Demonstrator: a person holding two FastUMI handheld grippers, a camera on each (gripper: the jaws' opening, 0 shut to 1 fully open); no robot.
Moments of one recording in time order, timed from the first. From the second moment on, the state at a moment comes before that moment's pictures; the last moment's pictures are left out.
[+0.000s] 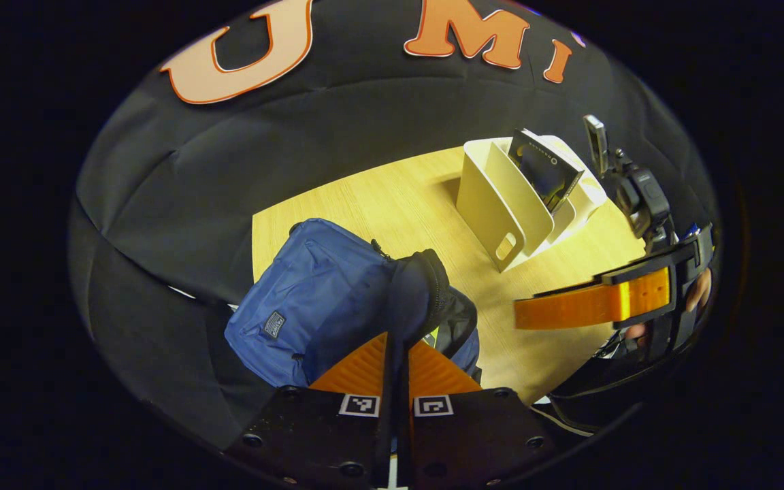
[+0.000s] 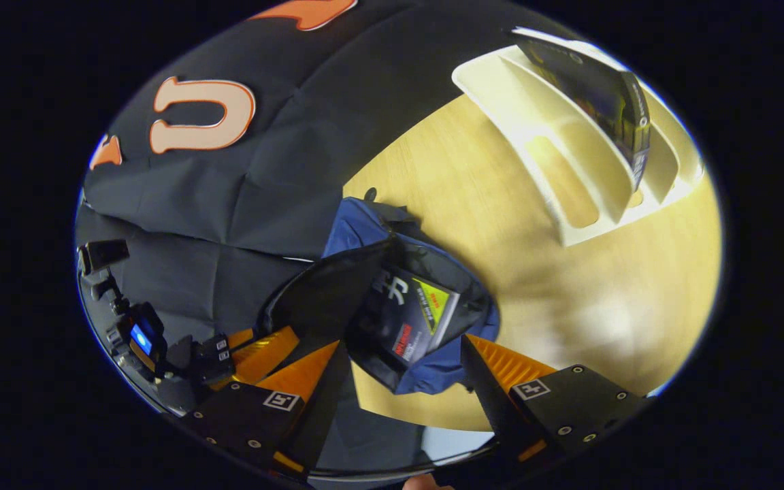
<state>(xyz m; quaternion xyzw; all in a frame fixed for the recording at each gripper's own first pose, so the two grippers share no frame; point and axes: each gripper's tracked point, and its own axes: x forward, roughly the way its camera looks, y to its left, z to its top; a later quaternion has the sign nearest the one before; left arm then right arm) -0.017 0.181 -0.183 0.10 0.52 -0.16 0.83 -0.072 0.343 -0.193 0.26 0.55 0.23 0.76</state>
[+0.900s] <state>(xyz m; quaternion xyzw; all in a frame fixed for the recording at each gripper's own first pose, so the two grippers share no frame) -0.019 0.174 -0.201 0.09 0.53 -0.15 0.83 0.027 0.179 -0.118 0.04 0.54 0.15 0.83</state>
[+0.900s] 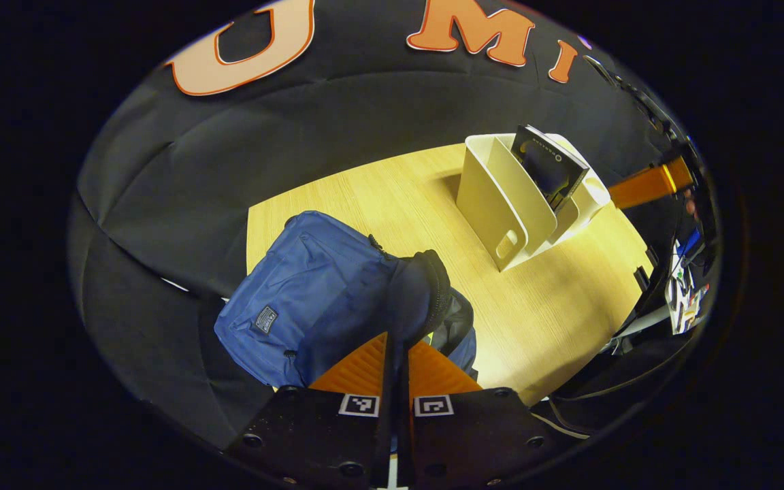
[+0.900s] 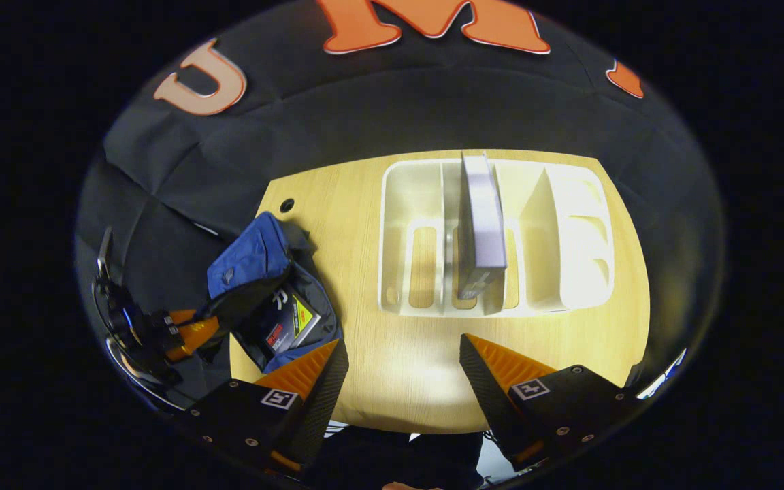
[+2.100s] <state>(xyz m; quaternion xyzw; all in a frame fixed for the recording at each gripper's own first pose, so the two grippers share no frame) -0.017 0.178 -0.217 0.06 0.55 -0.14 0.82 0.154 0.143 -0.179 -0.02 0.65 0.06 0.76</state>
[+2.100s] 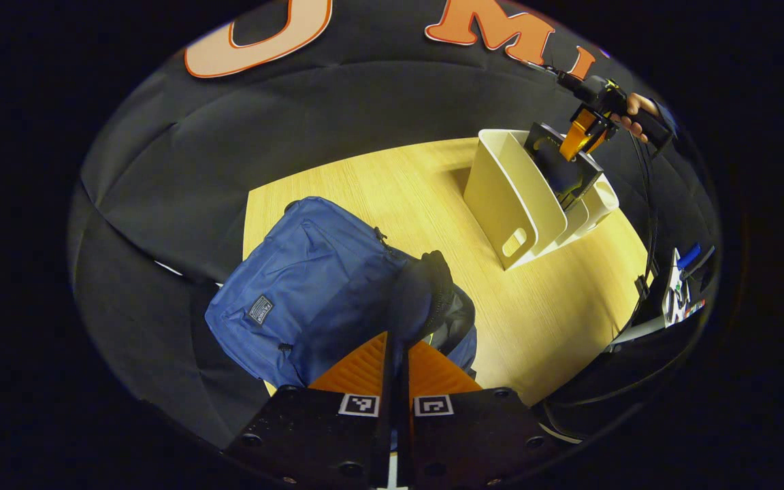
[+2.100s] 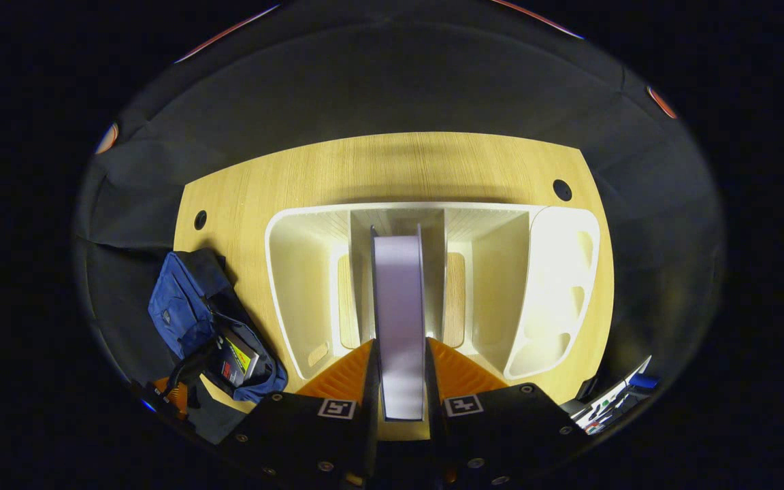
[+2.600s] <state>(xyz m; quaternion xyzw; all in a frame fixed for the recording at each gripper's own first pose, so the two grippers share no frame) -0.017 0.180 -0.219 0.07 0.54 -0.15 0.82 0.130 0.135 -0.120 -0.02 0.61 0.08 0.79</state>
